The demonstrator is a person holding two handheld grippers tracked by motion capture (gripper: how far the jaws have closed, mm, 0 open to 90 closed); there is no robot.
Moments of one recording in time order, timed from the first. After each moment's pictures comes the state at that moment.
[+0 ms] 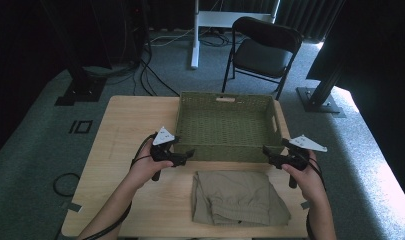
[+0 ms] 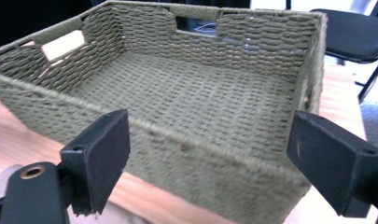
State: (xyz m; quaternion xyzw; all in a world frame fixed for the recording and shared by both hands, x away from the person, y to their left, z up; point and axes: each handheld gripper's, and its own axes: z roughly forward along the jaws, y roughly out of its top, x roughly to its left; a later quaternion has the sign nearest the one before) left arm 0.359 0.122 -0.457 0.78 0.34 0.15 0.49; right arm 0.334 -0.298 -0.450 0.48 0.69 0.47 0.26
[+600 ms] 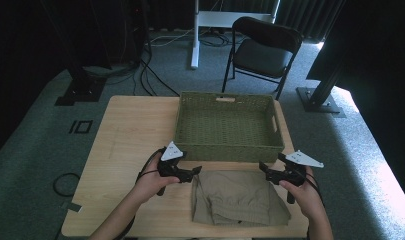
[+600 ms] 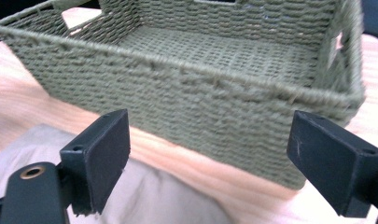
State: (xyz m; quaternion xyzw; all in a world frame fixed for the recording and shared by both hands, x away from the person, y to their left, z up) left arm 0.328 0.100 -0.477 0.81 0.33 0.11 0.48; right arm 0.303 -0.291 -0.476 0.48 0.71 0.46 0.24
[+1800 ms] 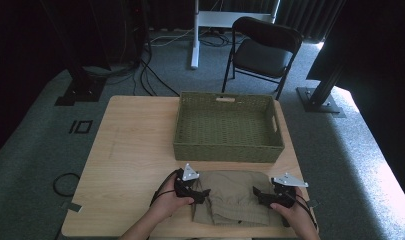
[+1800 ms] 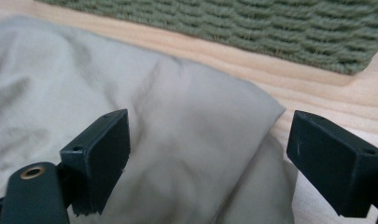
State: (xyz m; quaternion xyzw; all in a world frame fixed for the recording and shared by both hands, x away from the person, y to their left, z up) left arm 0.296 0.060 -0.533 0.84 0.36 0.10 0.39; right arm 0.268 -0.278 -0.541 0.50 0.75 0.39 0.19
